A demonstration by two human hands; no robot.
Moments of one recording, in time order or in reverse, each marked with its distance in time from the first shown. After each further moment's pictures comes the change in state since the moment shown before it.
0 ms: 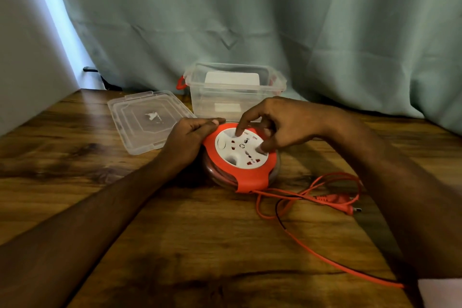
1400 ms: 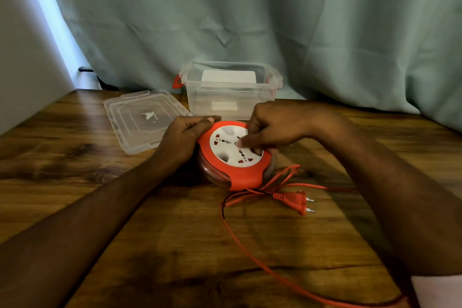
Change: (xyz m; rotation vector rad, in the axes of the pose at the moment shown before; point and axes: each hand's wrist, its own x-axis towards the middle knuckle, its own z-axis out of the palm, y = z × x) left_hand 0.001 -0.001 -0.004 0.000 0.009 0.025; right_hand 0.000 -0.013 0.006 0.003 -0.081 0.179
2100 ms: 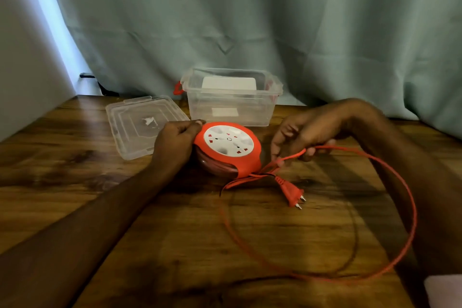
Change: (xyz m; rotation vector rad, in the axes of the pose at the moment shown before) left_hand 0.002 -0.003 -0.002 0.051 0.190 -0.087; right_hand -0.025 0.038 -0.021 0.364 -0.455 0.143
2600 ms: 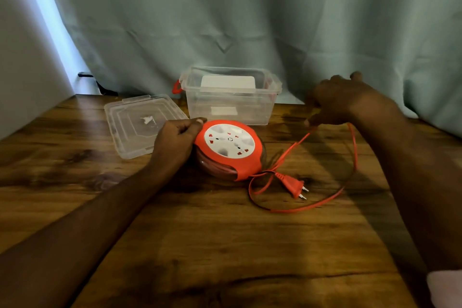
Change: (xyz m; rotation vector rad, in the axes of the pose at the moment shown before) left_hand 0.002 -0.001 0.002 -0.010 -0.025 0.016; right_hand -0.016 0.025 -0.026 -0.762 0.766 0.492
